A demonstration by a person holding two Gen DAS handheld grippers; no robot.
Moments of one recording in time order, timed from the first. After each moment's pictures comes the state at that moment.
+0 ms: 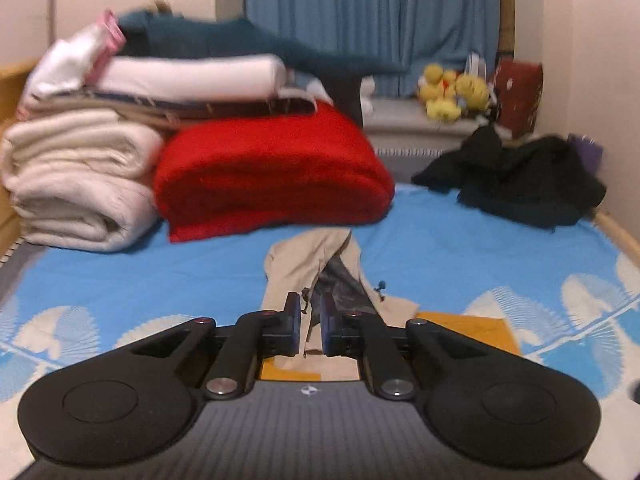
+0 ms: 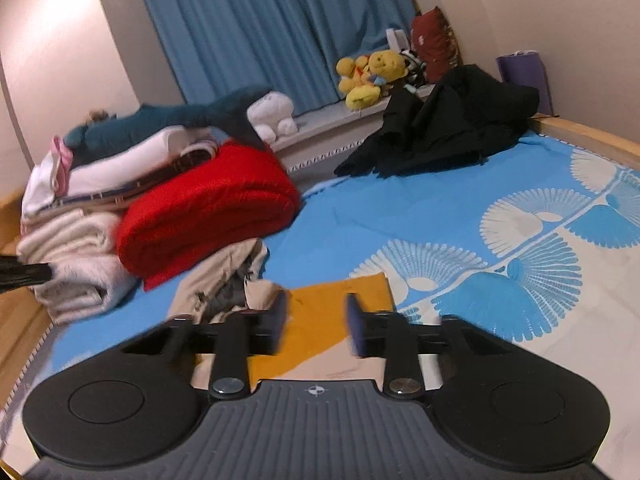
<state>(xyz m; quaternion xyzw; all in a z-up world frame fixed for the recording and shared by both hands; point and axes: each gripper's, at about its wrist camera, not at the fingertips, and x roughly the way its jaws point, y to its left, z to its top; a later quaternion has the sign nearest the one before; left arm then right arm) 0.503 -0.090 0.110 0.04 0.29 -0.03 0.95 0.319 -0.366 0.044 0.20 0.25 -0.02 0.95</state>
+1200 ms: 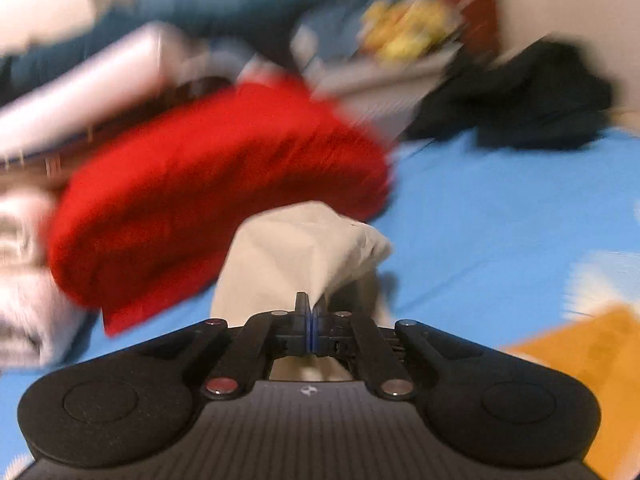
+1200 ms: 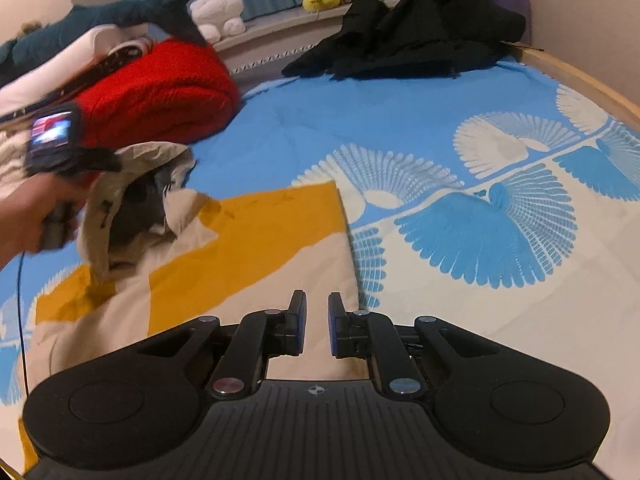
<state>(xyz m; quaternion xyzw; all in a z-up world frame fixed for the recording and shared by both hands) 0.695 -0.098 0.017 0.19 0.25 -0.13 0.94 0.388 -0.372 -0.018 0.18 0.38 -0.08 0.90</state>
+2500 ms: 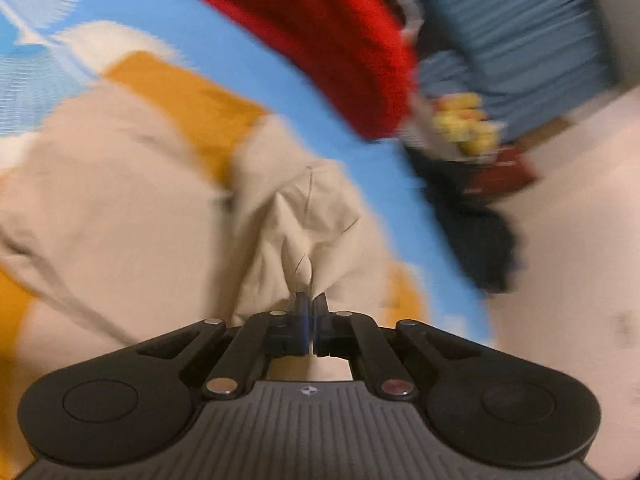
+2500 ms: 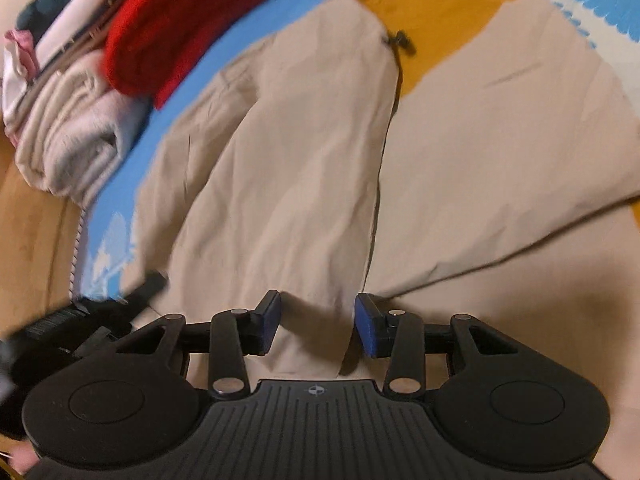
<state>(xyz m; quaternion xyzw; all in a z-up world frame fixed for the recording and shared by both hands) 0.473 0.072 -0.067 -0.37 0.39 -0.14 0.83 0.415 -0.241 -0.098 0.31 0.51 0.08 0.80</state>
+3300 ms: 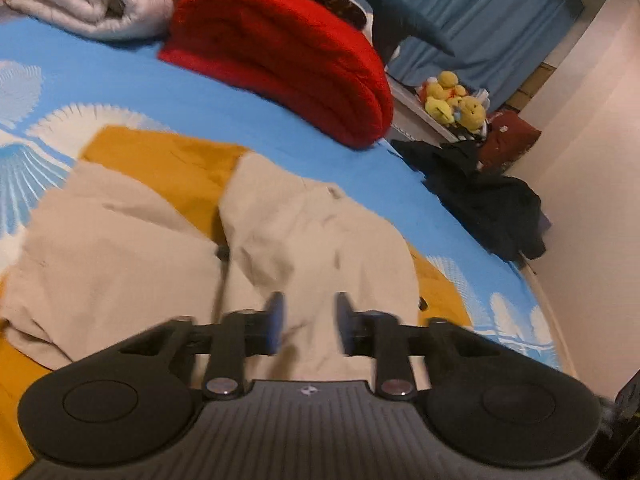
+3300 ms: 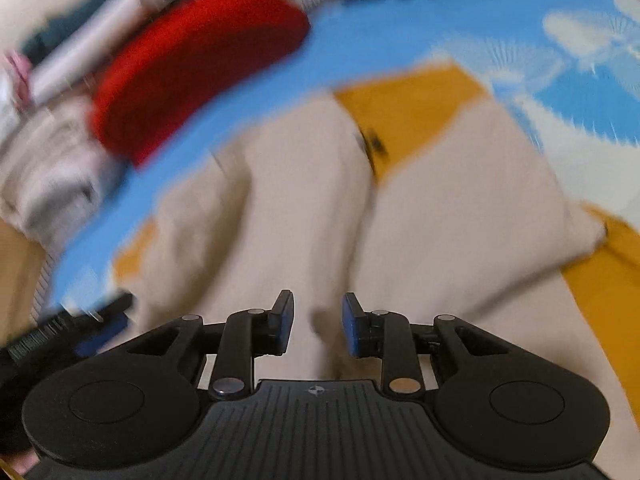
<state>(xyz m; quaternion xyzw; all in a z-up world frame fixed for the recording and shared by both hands) 0.471 0.045 -0.075 -0.23 0.37 -0.11 0.89 0.383 -0.239 -0.043 0.28 0.38 0.01 0.88</state>
